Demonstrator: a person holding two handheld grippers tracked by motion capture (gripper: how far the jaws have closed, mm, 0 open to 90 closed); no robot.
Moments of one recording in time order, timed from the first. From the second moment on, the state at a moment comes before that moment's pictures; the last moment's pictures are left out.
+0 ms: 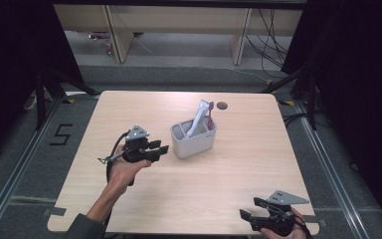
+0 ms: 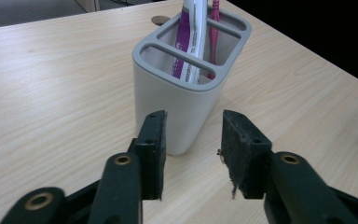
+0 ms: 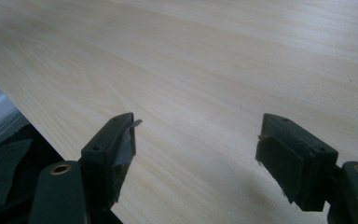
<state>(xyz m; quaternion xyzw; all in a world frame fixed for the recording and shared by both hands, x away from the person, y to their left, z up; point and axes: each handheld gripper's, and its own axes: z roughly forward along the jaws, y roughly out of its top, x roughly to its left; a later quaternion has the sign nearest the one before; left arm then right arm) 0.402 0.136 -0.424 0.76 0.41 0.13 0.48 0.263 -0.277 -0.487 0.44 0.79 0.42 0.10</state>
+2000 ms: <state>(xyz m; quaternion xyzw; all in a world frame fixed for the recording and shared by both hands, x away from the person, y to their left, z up) 0.295 0.151 -0.487 0.82 0.36 0.10 0.43 0.260 -0.270 -0.489 0.45 0.78 0.42 0.08</state>
